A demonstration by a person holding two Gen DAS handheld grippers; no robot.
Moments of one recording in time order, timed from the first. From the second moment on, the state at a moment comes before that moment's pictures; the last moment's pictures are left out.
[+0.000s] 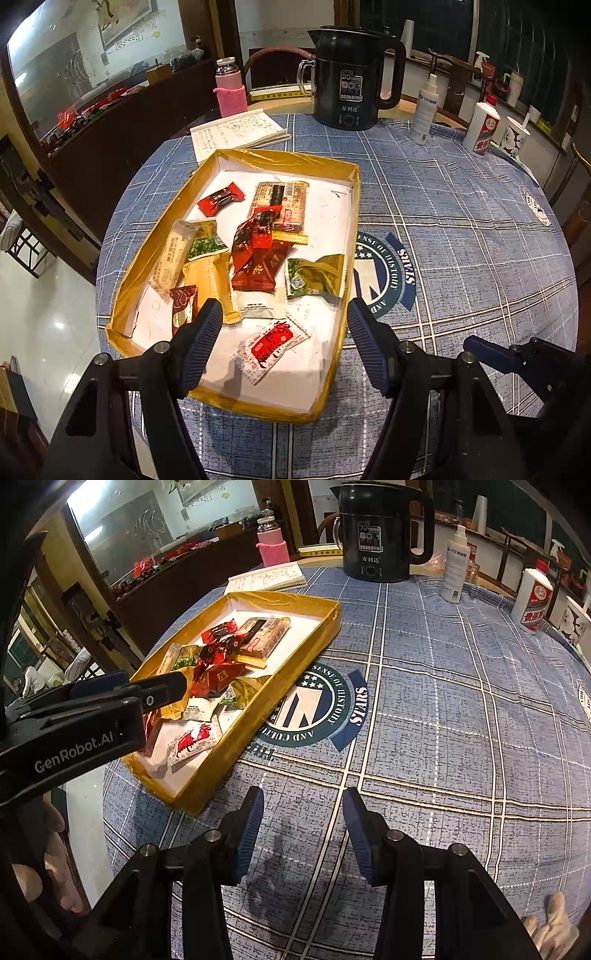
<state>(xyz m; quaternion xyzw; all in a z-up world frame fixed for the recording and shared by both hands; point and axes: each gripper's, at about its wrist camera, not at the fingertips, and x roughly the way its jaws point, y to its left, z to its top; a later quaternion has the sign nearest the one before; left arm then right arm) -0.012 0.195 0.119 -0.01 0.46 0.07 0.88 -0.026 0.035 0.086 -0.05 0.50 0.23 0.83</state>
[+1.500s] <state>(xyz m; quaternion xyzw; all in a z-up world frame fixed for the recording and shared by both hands) -0.058 0.191 0.108 0.01 0.44 0.11 0.89 -0.022 0.038 0.079 -0.13 0.49 0.25 0.83</state>
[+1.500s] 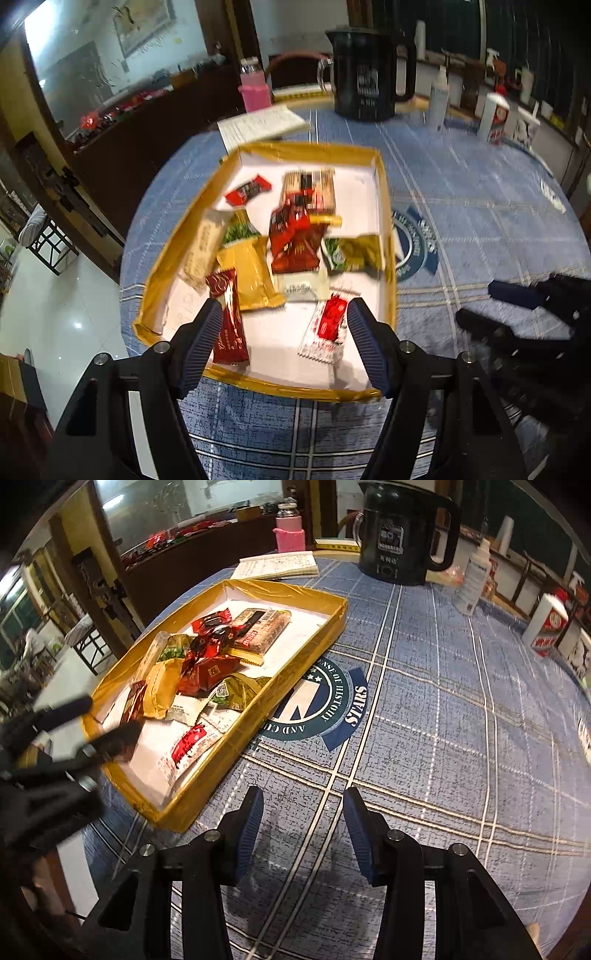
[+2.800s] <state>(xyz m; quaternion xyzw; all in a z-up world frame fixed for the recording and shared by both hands) -0.045 0.242 0.084 -0.13 0.50 0.14 0.84 -0.051 0.024 0.091 -0.14 0.46 0.30 0.82</state>
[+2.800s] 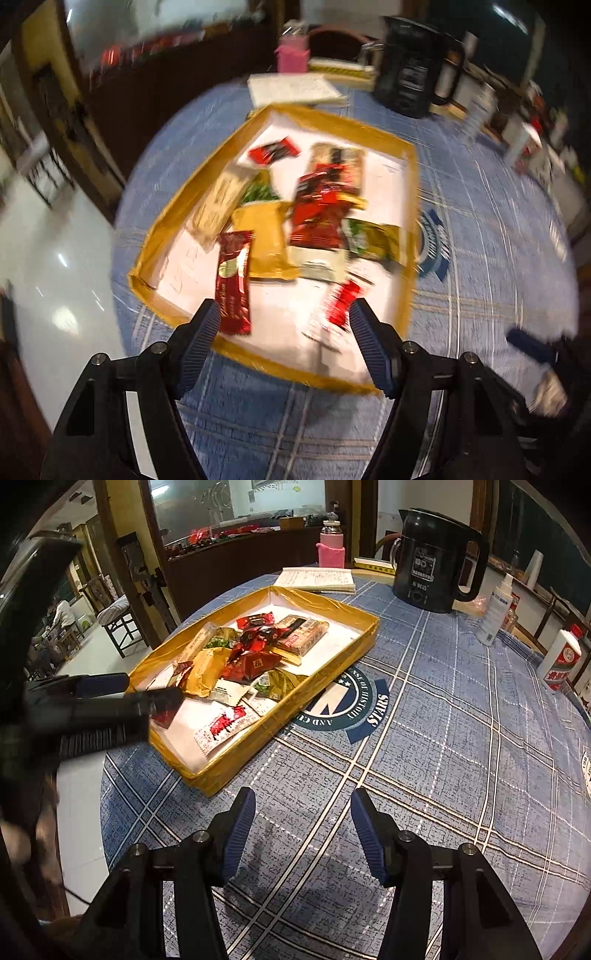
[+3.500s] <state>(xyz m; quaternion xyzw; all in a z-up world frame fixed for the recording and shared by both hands) 0.021 0.250 0.067 -0.10 0.53 0.05 0.84 -0.043 0.020 0.083 -0.12 0.49 0.24 0.83</state>
